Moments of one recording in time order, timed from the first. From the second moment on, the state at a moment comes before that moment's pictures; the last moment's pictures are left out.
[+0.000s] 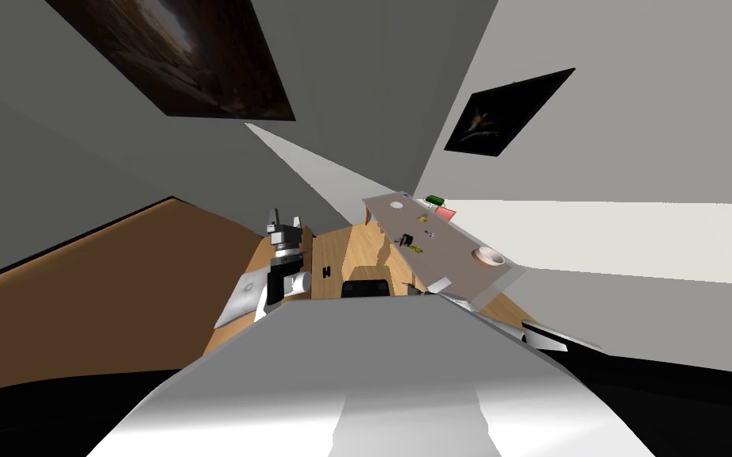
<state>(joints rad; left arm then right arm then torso) 0.47 0.02 0.06 -2.21 0.05 -0.35 0.15 0.10 -0.86 1.02 -1.05 0.36 -0.49 1.16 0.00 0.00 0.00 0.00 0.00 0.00</state>
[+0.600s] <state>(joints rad) 0.47 0.02 0.06 -2.21 0.05 -0.35 0.15 0.06 -0.93 1.14 -0.94 0.41 -0.45 1.23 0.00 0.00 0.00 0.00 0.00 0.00</state>
